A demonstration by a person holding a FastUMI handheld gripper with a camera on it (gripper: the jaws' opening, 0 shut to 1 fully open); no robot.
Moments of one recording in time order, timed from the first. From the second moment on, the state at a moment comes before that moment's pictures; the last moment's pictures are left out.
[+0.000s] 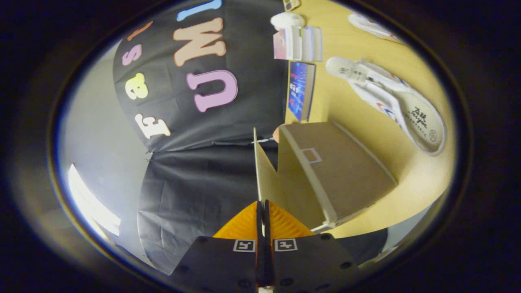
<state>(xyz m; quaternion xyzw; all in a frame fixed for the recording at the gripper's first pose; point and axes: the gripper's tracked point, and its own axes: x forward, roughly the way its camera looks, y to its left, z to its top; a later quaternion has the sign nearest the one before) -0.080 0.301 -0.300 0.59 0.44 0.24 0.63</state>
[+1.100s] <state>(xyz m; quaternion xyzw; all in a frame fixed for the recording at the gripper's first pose) -0.175 0.544 -0.269 0.42 0.53 0.42 0.61</state>
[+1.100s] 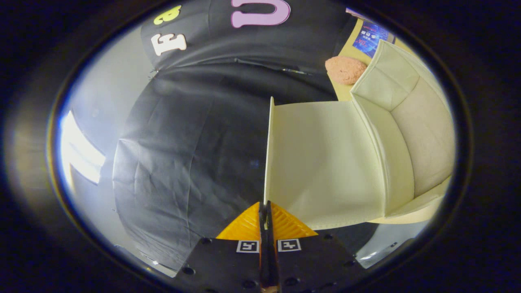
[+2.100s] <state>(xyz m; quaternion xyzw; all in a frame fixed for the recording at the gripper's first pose) -0.061 0.257 -0.358 0.11 0.43 0.19 0.87</state>
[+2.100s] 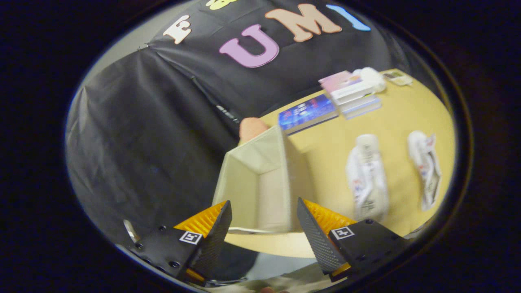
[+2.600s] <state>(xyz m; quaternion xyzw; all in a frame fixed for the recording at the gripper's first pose) -0.059 0.104 -0.445 -0.11 0.48 0.09 0.87</state>
